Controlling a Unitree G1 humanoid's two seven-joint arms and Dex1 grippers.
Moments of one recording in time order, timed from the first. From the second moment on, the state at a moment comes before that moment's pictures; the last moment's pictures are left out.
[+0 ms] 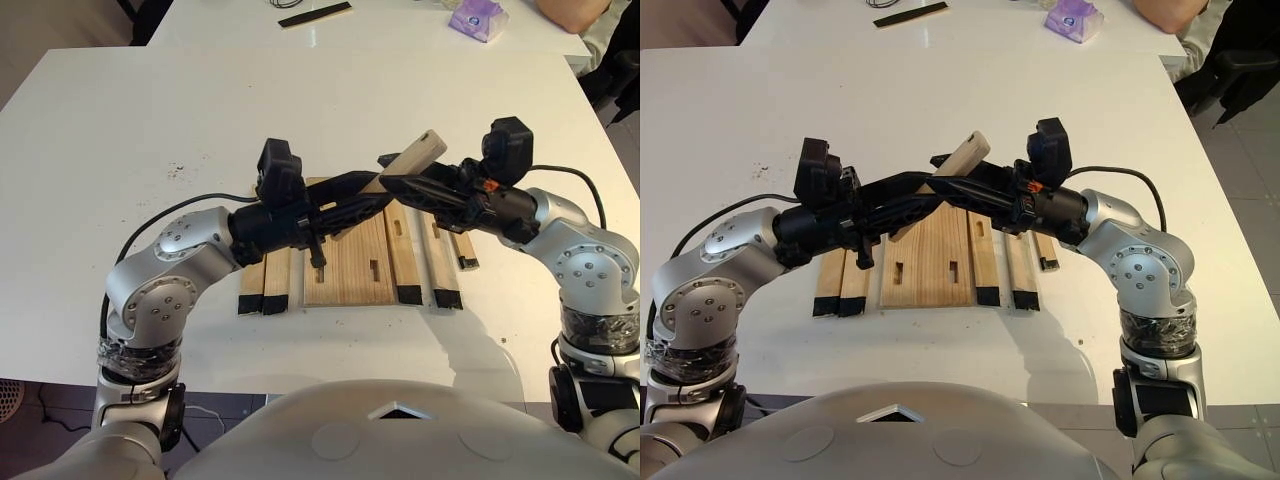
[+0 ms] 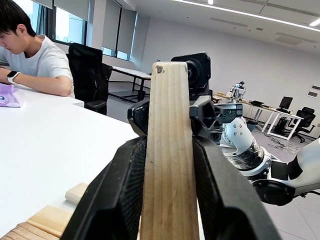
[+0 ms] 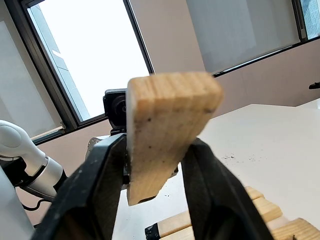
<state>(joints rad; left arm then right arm) -0.14 0.46 -0.01 -0.65 -1.03 0.74 -0.61 -0.21 -0.48 -0.04 -0.41 1.12 0.74 0.87</state>
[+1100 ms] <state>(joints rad) -0.07 0.39 -0.08 -0.54 -0.75 0.68 -0.45 -0.19 -0.83 -0.06 0.01 0.46 0.12 1.31</state>
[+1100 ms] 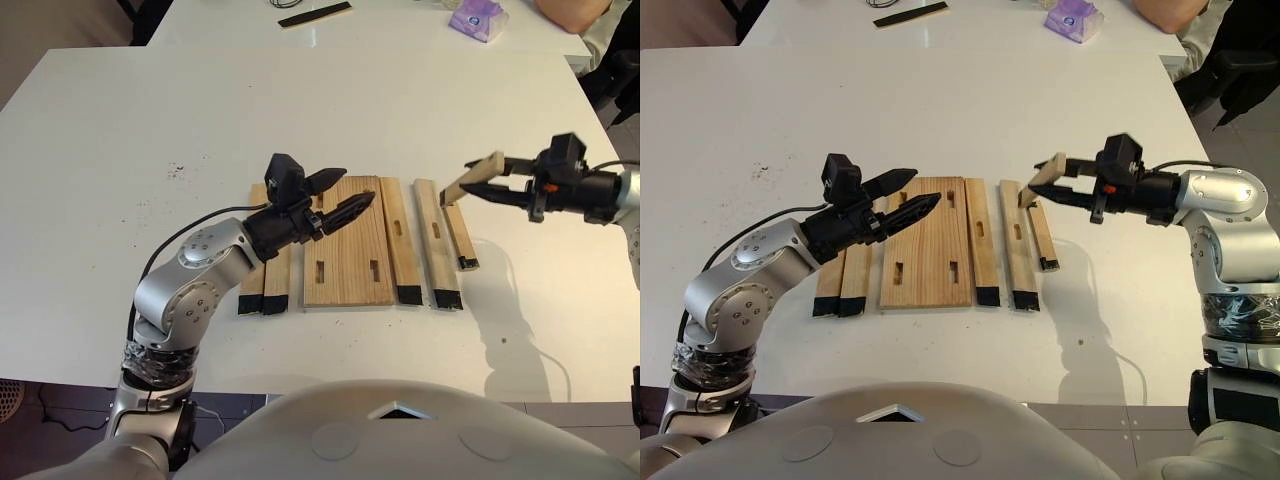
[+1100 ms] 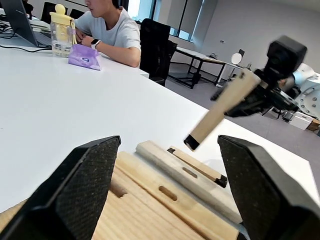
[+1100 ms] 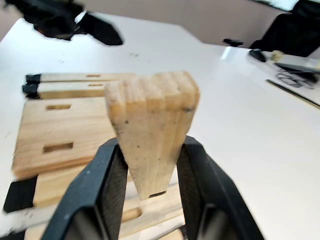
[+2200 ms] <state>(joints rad) -0.08 0.36 -0.08 -0.49 -0.71 0.71 -0.44 -0.44 -0.72 0.16 0.54 0.35 -0.03 1.54</state>
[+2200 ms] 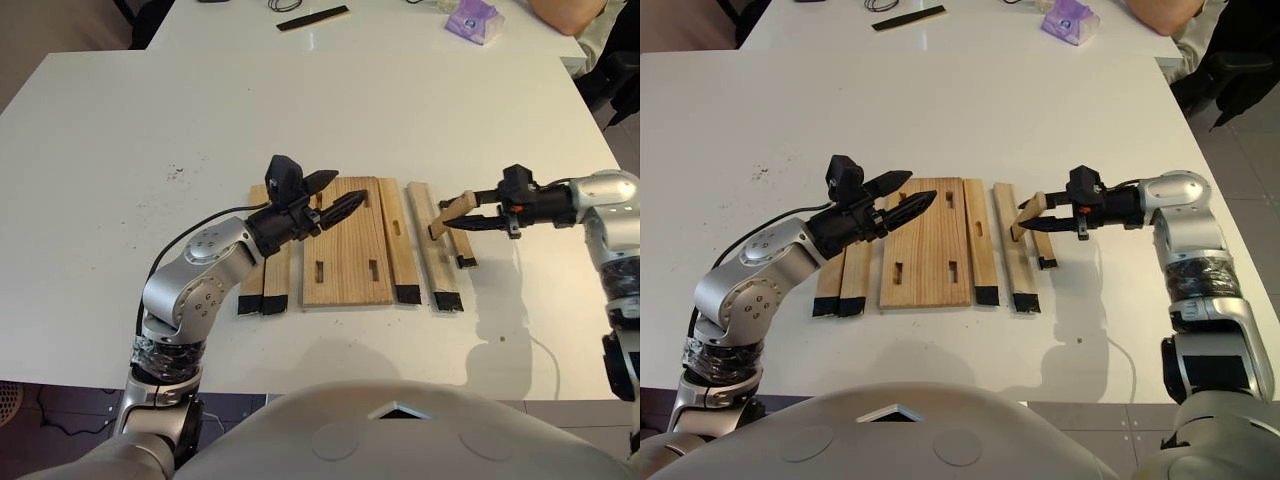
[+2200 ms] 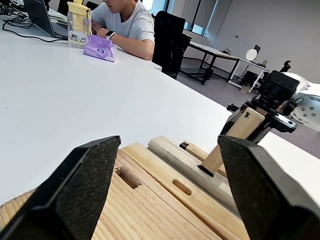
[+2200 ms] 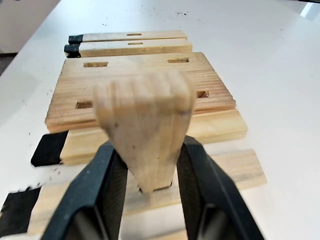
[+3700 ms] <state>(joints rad) -0.09 0.33 -0.09 -0.42 -0.63 0.75 -0.41 -0.43 -0.51 -0.15 -0.06 0.67 0.43 0.94</state>
